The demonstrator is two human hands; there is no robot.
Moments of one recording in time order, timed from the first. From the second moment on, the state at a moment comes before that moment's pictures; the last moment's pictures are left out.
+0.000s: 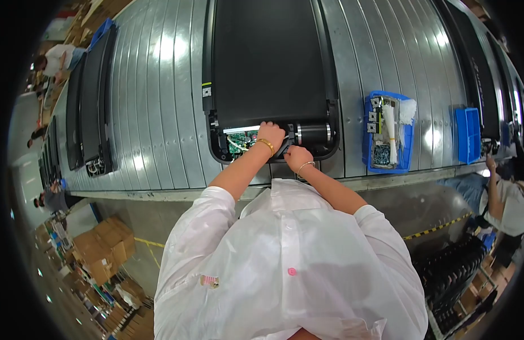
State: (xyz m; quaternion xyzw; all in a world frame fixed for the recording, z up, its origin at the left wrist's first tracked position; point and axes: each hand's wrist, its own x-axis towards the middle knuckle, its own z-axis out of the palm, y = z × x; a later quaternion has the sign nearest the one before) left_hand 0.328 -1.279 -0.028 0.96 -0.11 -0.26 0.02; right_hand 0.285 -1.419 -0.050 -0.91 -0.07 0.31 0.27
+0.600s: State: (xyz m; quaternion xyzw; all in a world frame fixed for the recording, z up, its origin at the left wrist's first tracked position) left_hand 0.291 -1.253 -0.046 0.82 0.06 -0.29 0.50; right_hand 0.266 -1.441 -0.058 -0.90 -0.13 0.23 0.35
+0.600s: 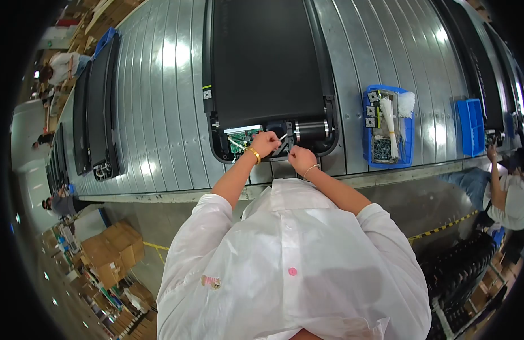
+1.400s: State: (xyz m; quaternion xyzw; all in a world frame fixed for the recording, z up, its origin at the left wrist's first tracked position) left_hand 0.307 -1.238 -0.049 0.78 0.00 -0.37 0.50; right_hand 0.252 -1.430 -0.067 -0.80 0.09 0.13 0.58
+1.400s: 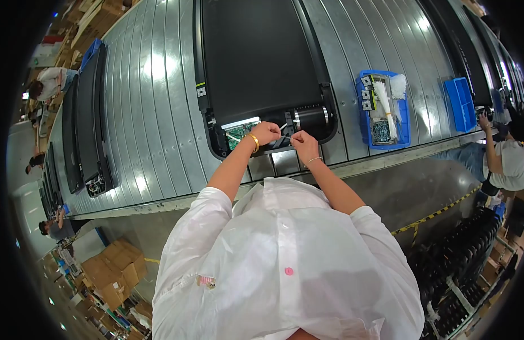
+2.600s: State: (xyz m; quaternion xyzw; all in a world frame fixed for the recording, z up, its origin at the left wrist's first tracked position) left_hand 0.266 -1.269 -0.067 0.86 0.12 -0.08 0.48; right_hand 0.274 -1.415 -0.001 -0.87 -0.12 0.11 0.47
